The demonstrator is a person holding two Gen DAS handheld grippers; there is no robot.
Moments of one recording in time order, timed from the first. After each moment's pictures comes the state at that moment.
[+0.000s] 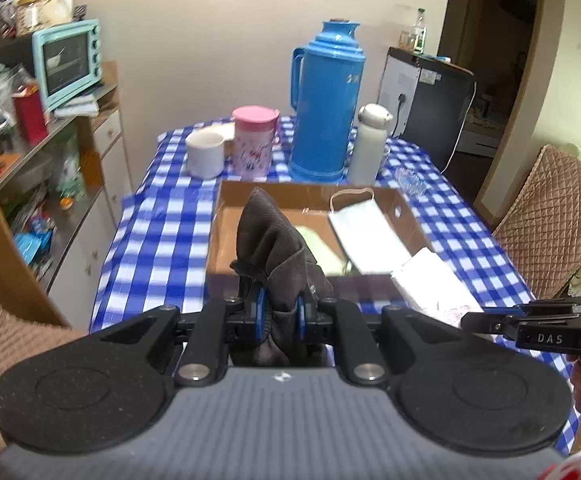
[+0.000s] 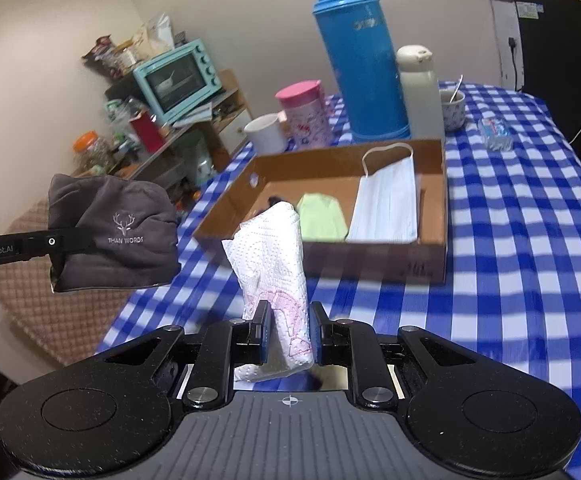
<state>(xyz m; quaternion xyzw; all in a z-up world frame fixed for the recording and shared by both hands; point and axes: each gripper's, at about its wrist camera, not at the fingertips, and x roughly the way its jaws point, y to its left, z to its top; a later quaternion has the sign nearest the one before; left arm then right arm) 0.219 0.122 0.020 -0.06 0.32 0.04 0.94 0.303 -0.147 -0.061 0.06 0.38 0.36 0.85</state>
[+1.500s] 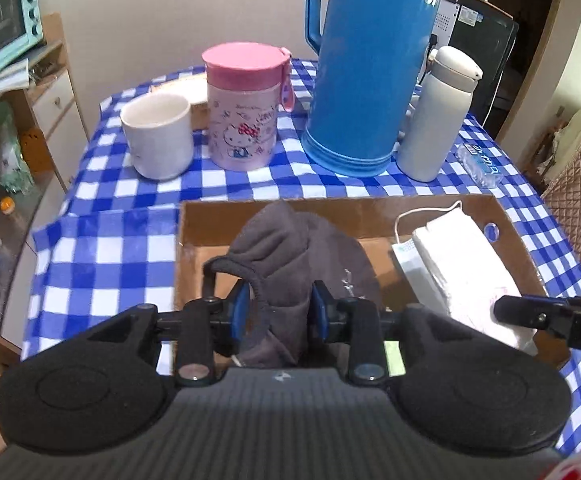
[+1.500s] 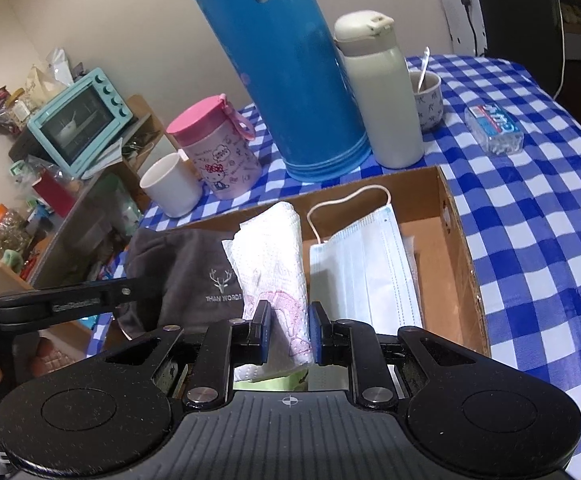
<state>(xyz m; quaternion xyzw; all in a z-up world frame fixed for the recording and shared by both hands) 0.481 0.184 -0.080 -0.05 0.41 0.01 0.91 0.490 -0.069 -0.108 0.13 0.43 0.26 0.86</state>
